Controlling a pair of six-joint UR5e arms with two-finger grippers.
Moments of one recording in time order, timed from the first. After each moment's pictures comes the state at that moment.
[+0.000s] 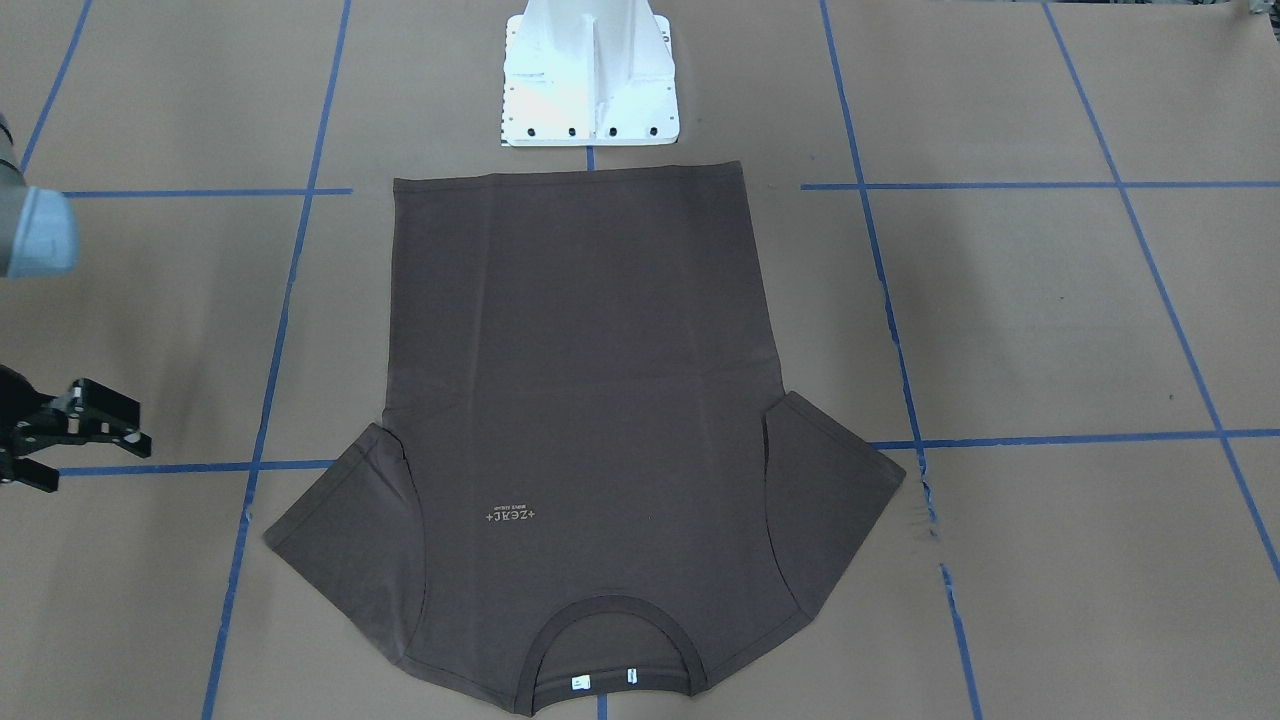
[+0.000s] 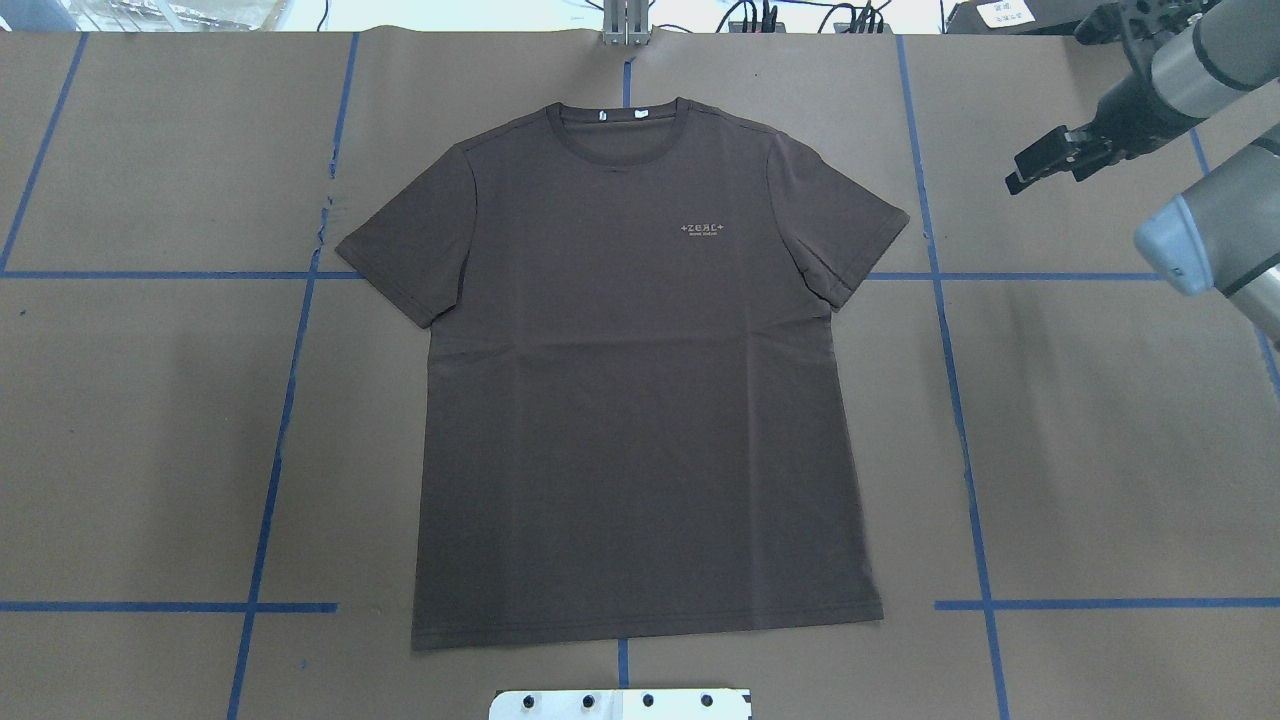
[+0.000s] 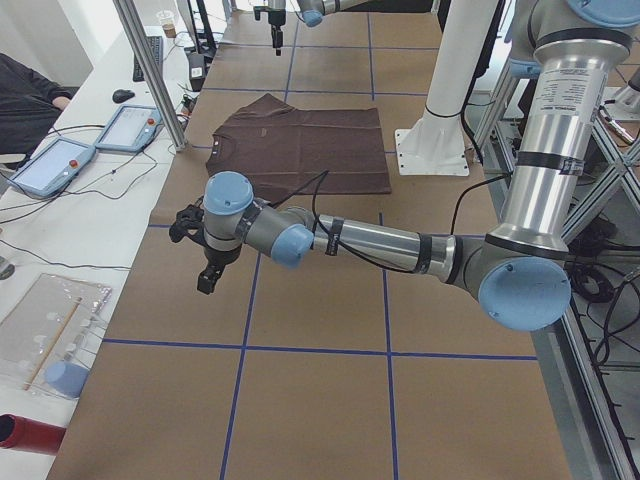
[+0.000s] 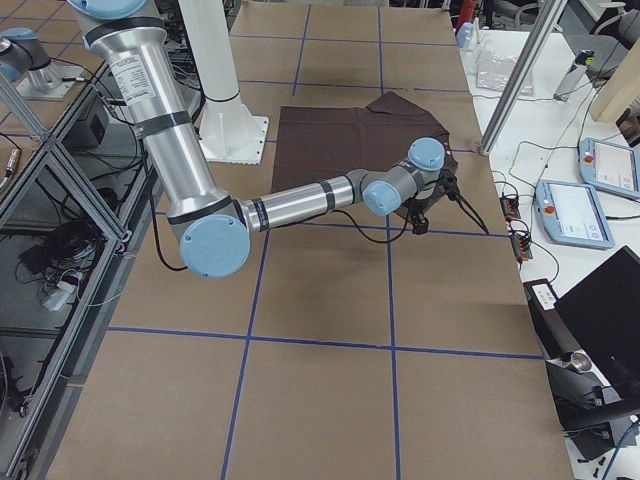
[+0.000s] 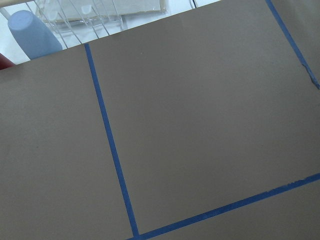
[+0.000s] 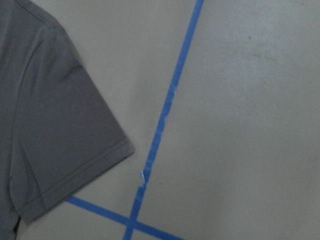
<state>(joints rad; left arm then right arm) -1.49 -1.74 -1.57 -1.93 -2.32 -0.10 1.13 -1.15 1.40 -1.16 2.33 0.48</state>
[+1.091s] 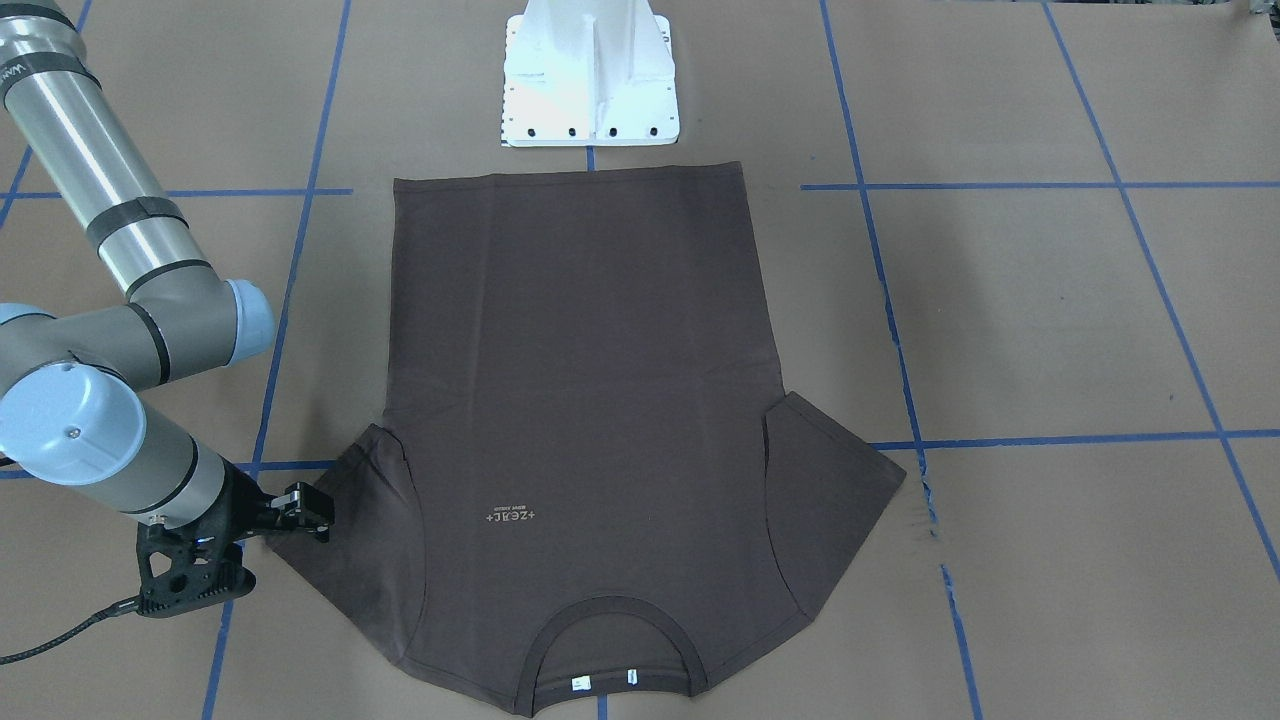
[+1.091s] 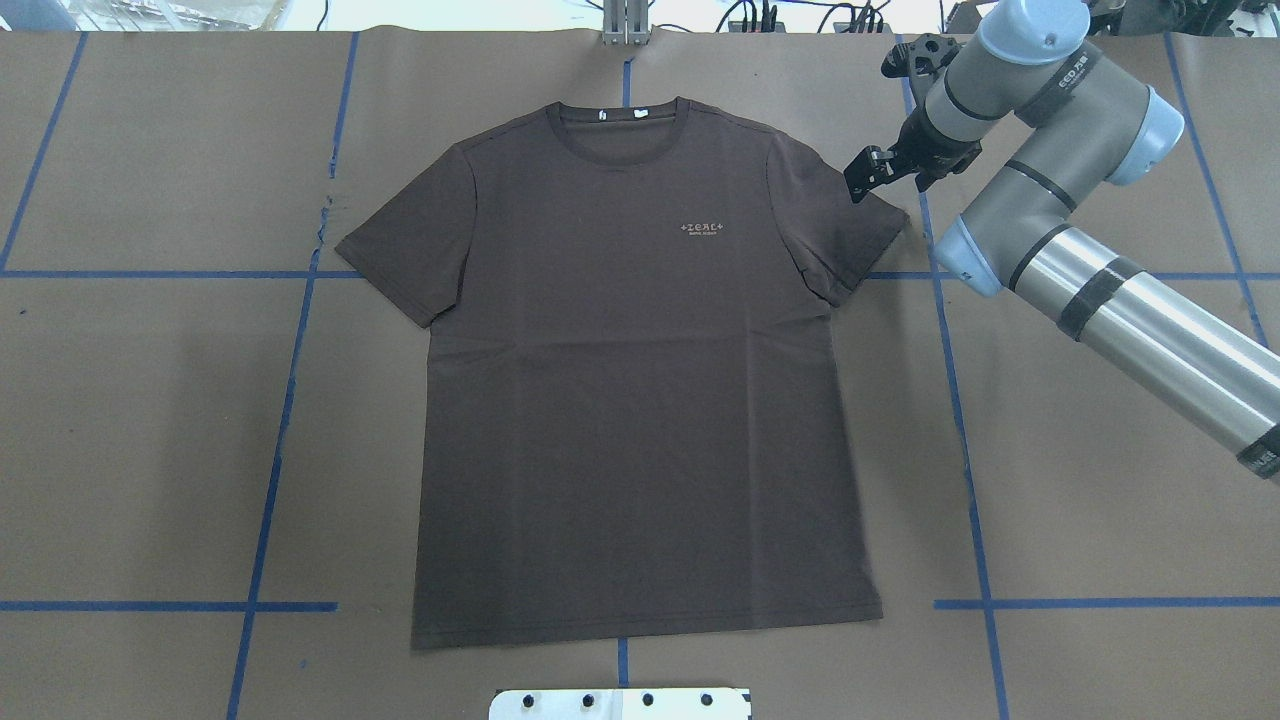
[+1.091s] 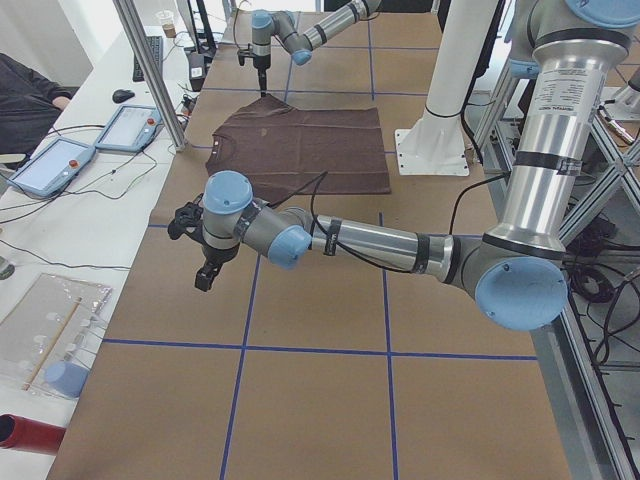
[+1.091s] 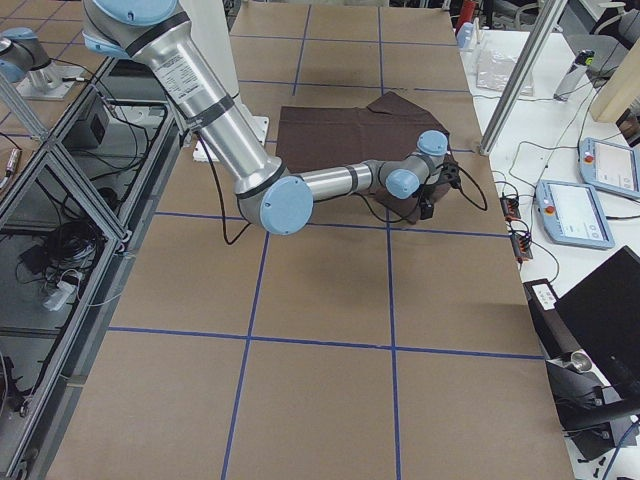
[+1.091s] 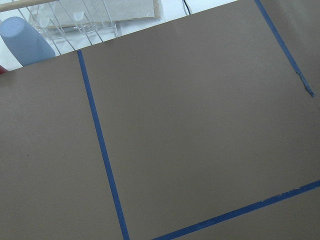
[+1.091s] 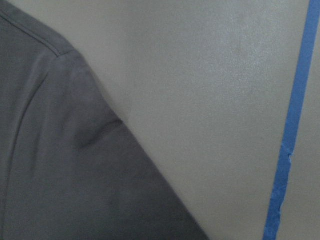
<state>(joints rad) -1.48 -1.74 -1.56 -1.95 -2.32 -0.11 0.96 -0.90 1.05 -1.05 2.15 0.66</state>
